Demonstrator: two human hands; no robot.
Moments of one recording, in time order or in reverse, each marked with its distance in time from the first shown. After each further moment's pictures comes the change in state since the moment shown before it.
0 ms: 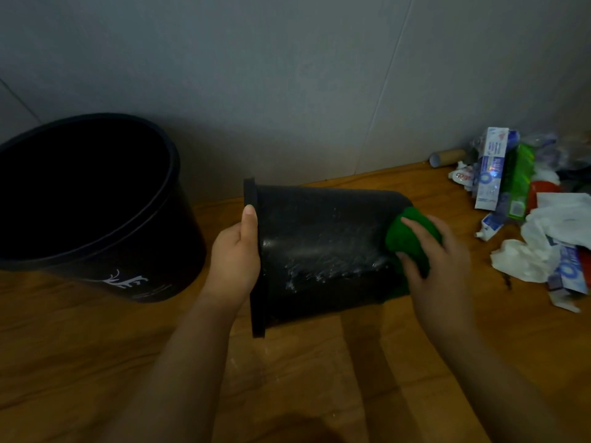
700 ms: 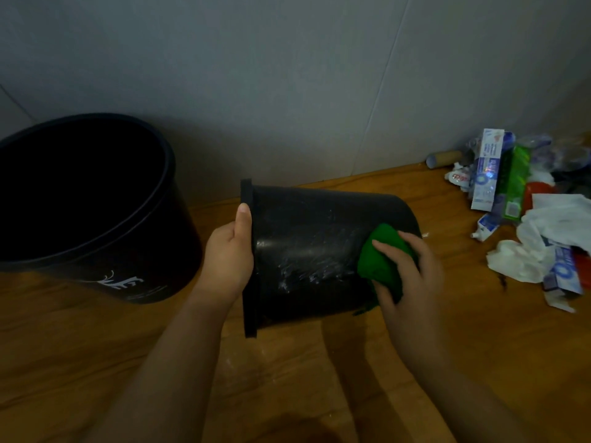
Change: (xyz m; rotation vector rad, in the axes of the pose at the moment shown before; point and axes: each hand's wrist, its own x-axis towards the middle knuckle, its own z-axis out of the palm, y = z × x) left_hand 0.004 0.002 -0.002 0.040 0.009 -0.015; right_hand -0.031 -0.018 0.011 0.119 0.007 -0.100
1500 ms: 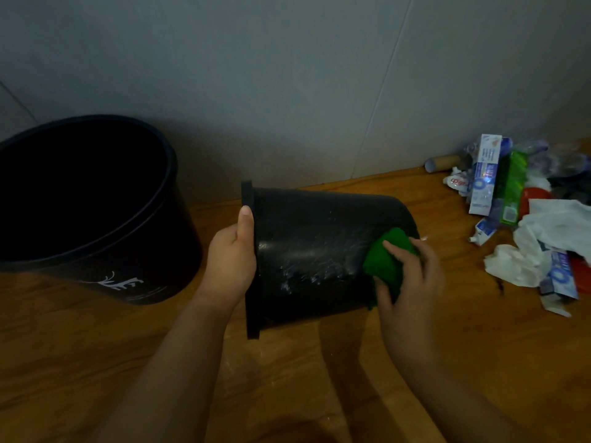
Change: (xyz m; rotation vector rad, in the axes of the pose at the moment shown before) left_hand -0.002 0.002 0.000 -0.003 -0.003 0.011; right_hand 0.000 -0.011 0.008 0.004 0.092 0.144
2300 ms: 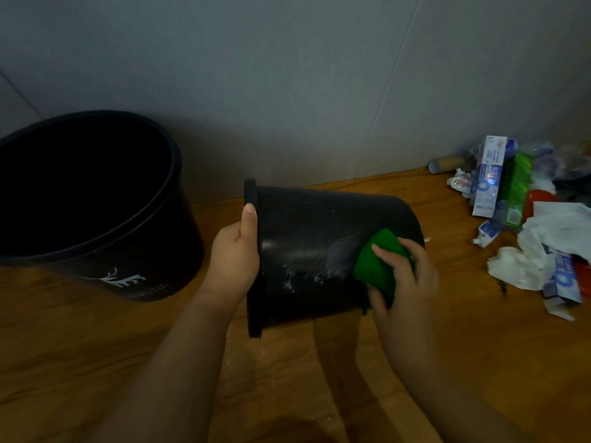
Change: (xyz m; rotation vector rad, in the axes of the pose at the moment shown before) left_hand 0.002 0.000 0.000 -0.008 -0.002 -0.020; right_hand -0.004 -0.009 -0.004 -0.030 -0.096 -0.050
